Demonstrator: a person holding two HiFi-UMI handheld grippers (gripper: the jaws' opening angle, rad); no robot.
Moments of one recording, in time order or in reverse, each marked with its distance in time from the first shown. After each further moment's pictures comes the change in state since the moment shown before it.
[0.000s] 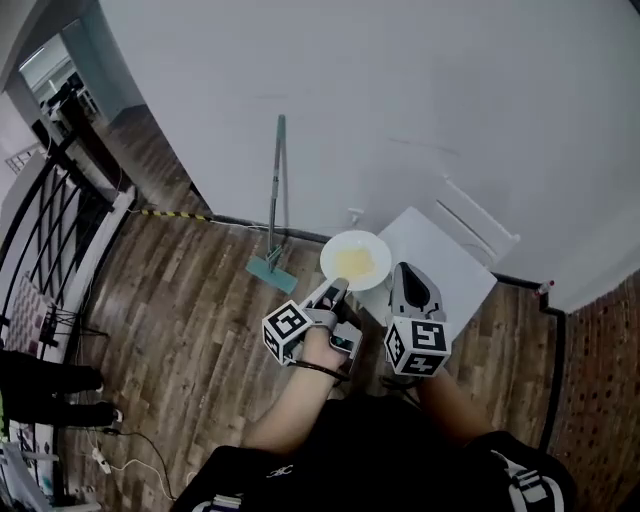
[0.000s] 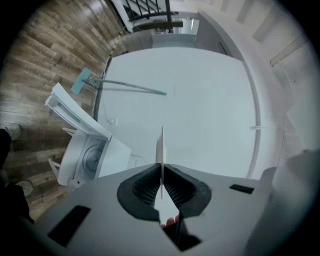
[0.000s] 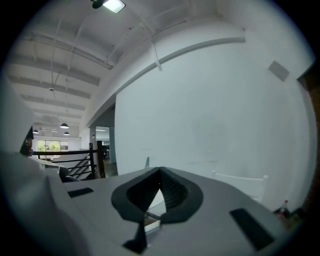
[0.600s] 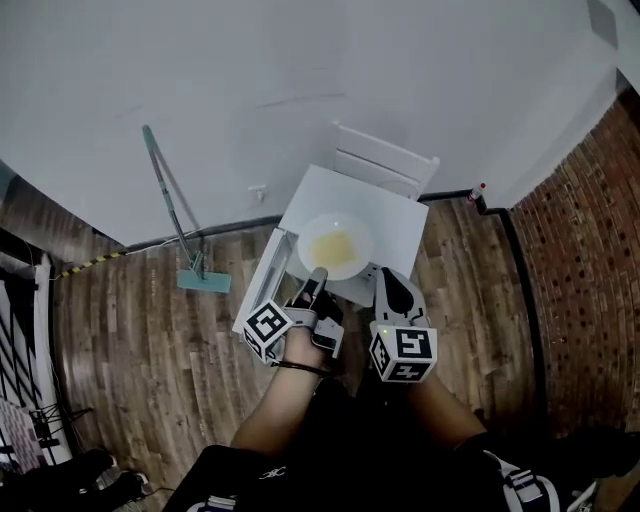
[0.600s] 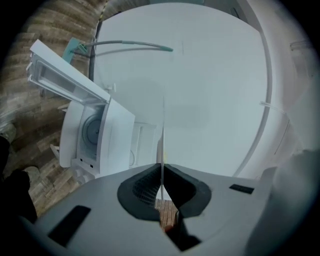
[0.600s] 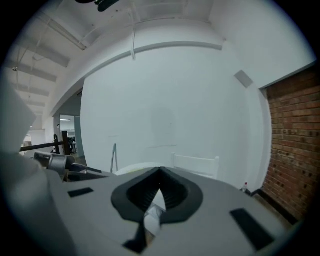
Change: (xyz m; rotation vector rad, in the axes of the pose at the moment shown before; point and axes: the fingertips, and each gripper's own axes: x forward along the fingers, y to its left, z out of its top) left arm 0.077 0.038 -0.103 0.018 0.379 0.019; right arm -0.065 -0.103 -0.062 0.063 0.116 -0.378
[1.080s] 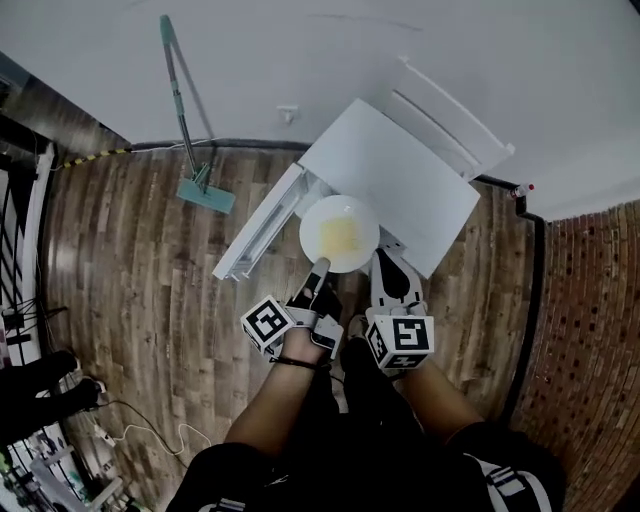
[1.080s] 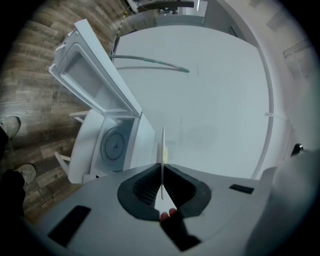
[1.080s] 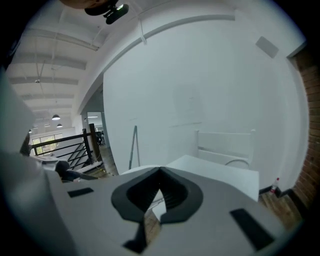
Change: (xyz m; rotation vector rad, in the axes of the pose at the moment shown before) left arm -0.006 0.138 0.014 -0.041 -0.213 0.022; right arm 0.083 0.015 -0.127 -0.047 0.110 0.305
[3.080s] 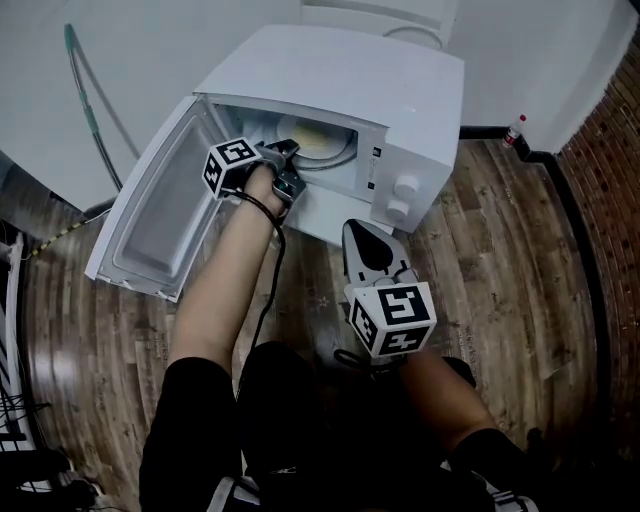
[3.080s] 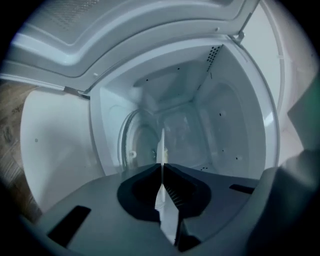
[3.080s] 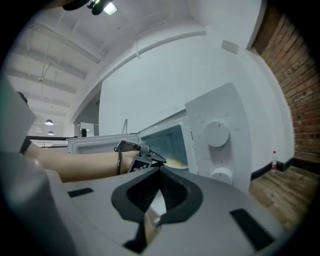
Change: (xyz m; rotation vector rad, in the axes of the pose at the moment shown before) left arm 0.252 0.263 0.052 0.419 0.332 0.111; right arm 0.044 -0.062 -0.295 0.065 -0.225 -0.075
